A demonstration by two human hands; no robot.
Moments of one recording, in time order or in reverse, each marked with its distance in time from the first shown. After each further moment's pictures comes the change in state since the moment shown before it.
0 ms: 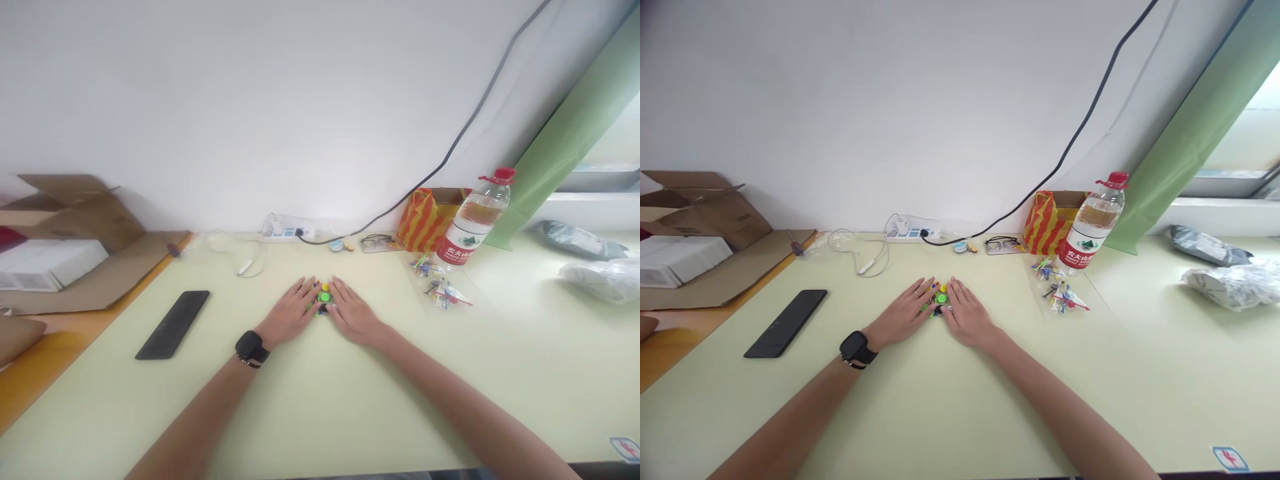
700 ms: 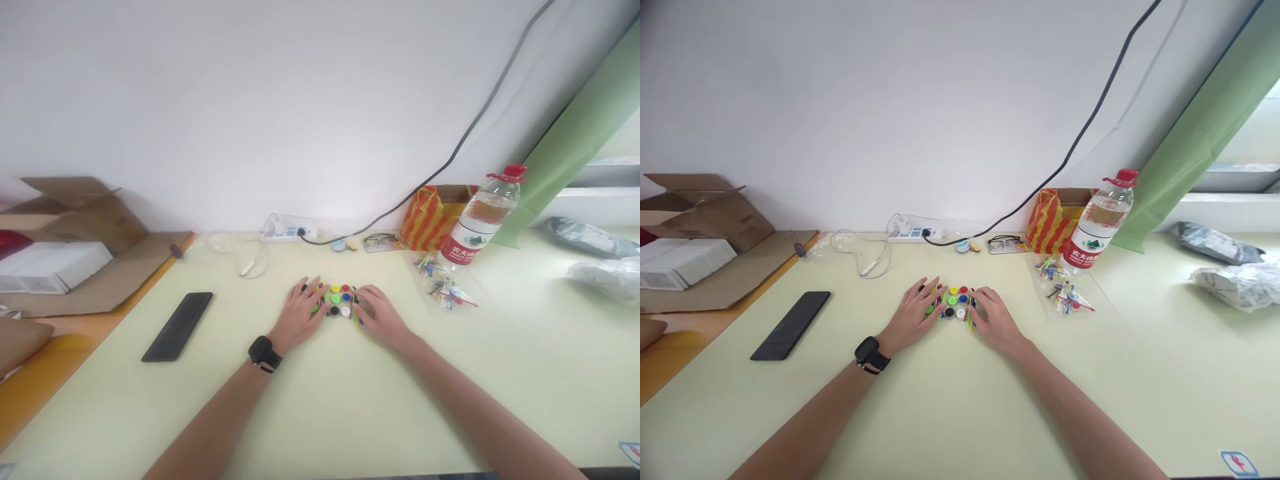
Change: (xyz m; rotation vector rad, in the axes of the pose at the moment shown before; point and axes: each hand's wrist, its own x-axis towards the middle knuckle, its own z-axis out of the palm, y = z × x) left_hand 0.004 0.016 0.010 0.025 0.029 -0.157; right_hand -0.030 0.026 -0.030 0.293 0.179 0.084
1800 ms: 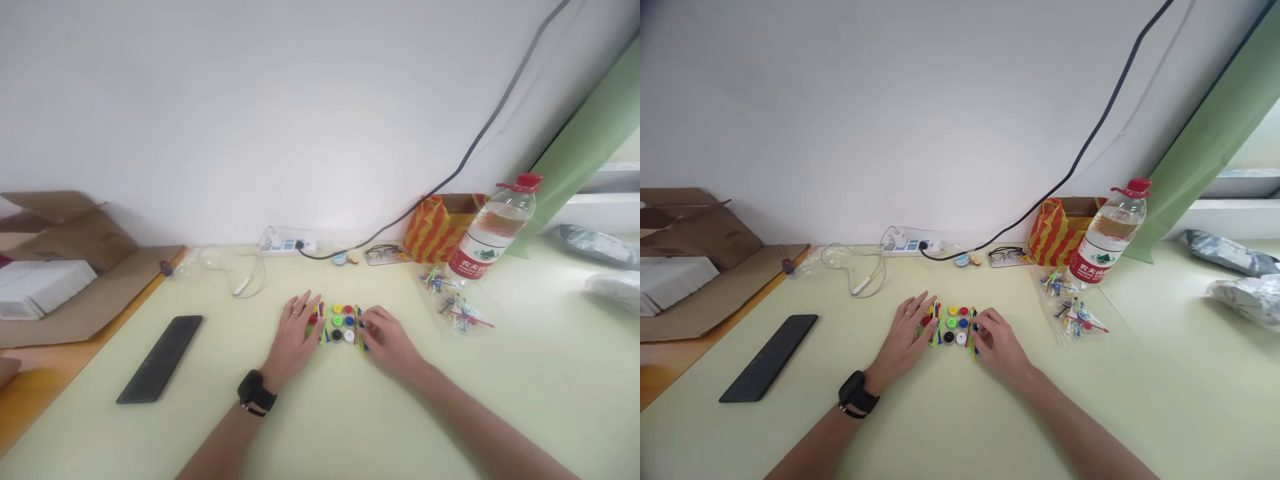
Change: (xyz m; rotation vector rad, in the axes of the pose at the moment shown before) left_hand -0.003 -0.009 0.001 -0.184 0.080 -0.175; right_hand 0.000 -0.001 0.005 0.168 0.038 0.068
